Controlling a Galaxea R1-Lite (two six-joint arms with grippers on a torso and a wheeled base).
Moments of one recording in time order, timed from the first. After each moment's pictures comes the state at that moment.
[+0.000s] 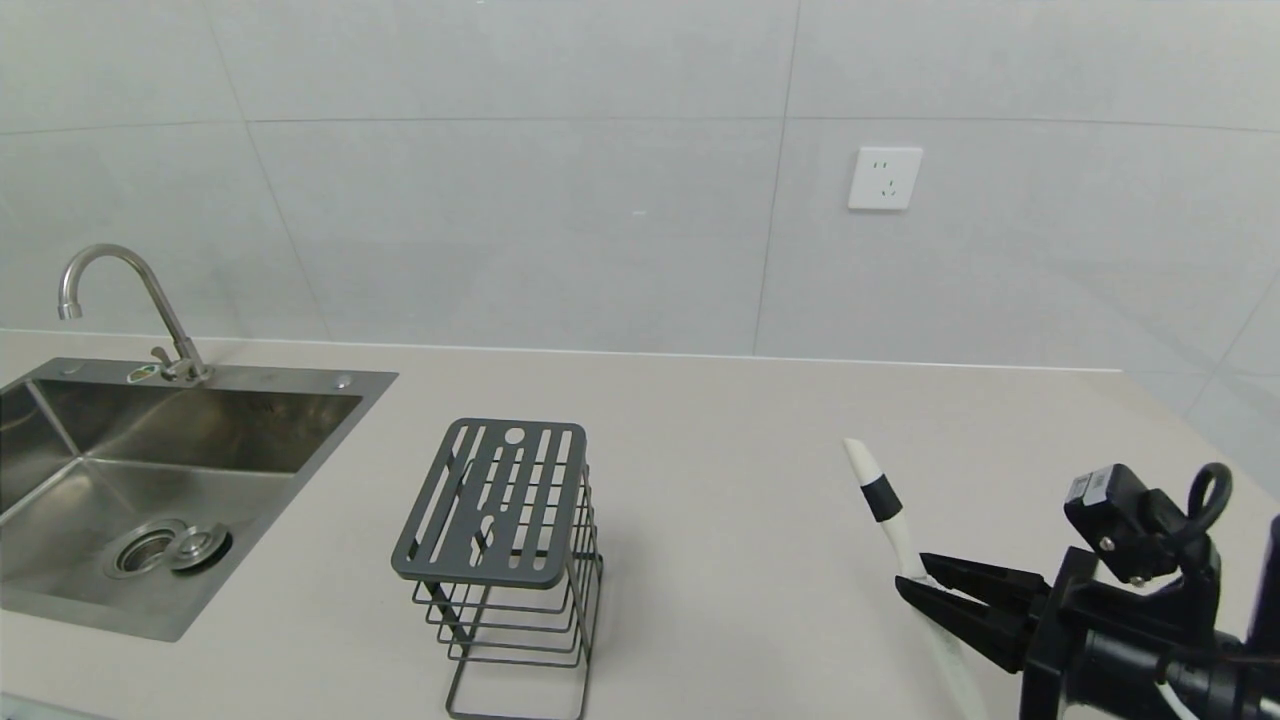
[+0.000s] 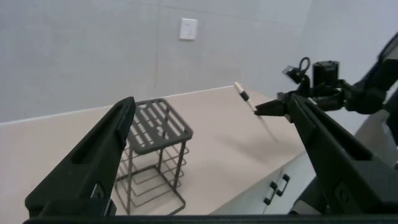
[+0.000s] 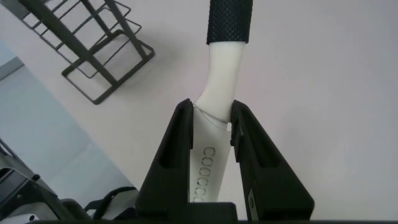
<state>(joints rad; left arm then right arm) -0.07 0.18 -0.31 -0.17 -0.55 -0.30 0.55 1.45 -0.10 -1.00 0.21 0.02</state>
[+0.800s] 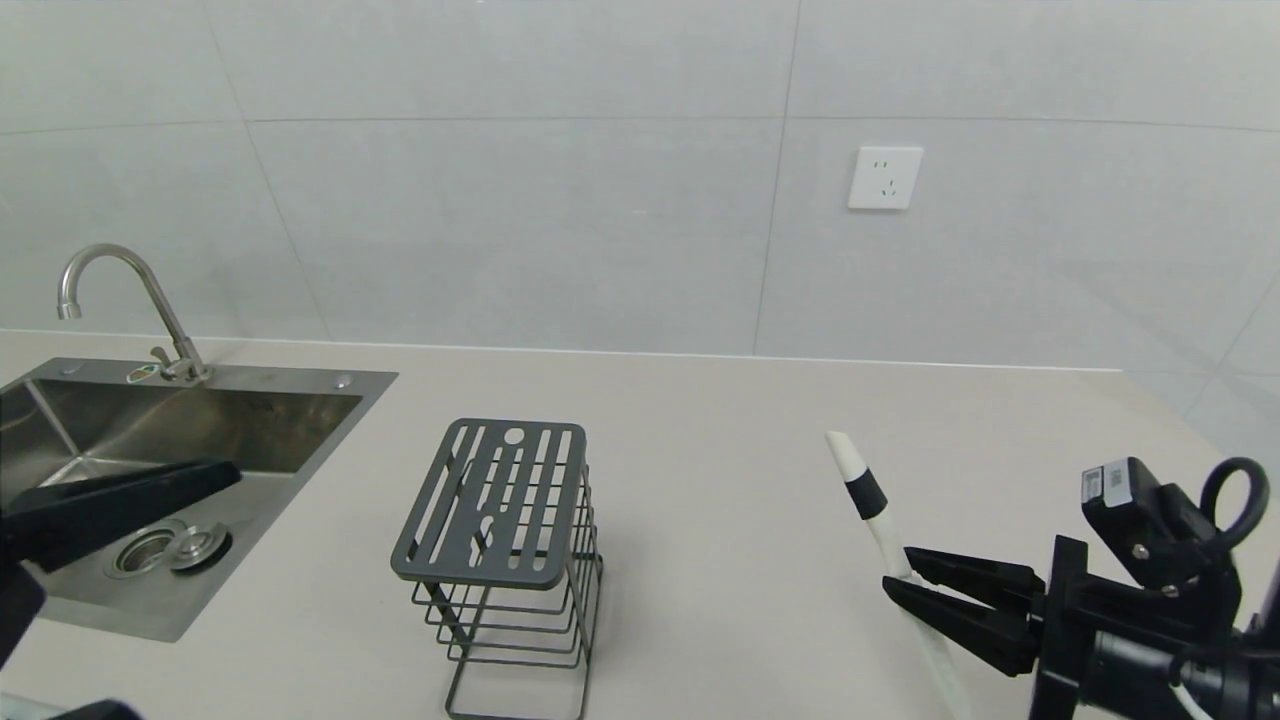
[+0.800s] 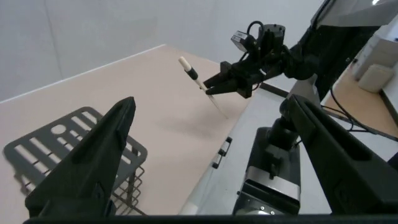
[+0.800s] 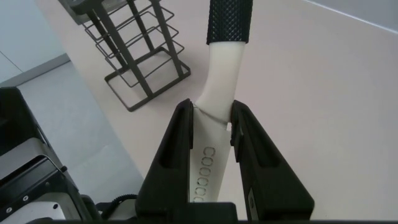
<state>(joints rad) -0.28 0.81 -0.37 -0.60 -0.83 -0.26 0.56 1.45 -0.10 -1.07 0.33 0.01</state>
